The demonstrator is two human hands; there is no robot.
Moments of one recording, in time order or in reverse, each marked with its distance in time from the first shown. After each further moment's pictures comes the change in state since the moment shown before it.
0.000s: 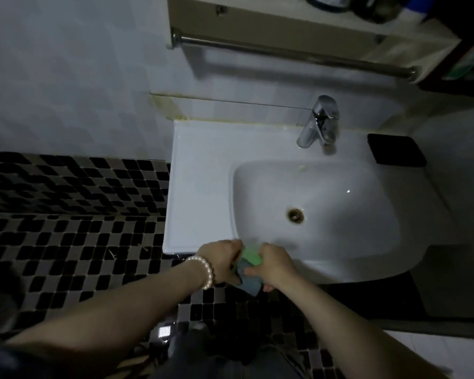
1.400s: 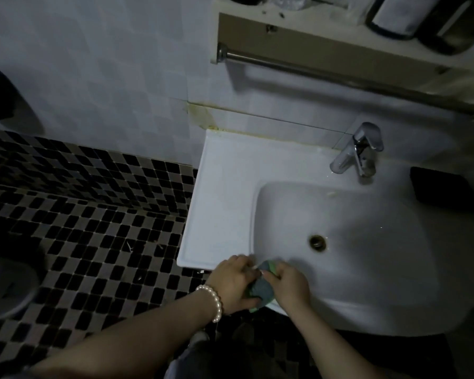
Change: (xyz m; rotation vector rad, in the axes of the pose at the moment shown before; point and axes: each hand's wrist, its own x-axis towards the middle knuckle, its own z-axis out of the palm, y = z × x) left_hand -0.004 -0.003 0.015 0.002 0.287 0.100; right_hand 0.038 0.010 0.007 -0.024 0.182 -0.060
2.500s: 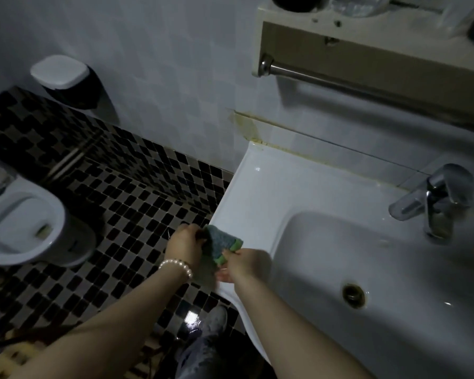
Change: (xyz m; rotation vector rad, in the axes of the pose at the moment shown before) left_hand 0.013 -0.087 -0.046 -0.076 0.408 -1.018; right_hand 0.076 -0.121 0.054 0.704 -0.548 0.270
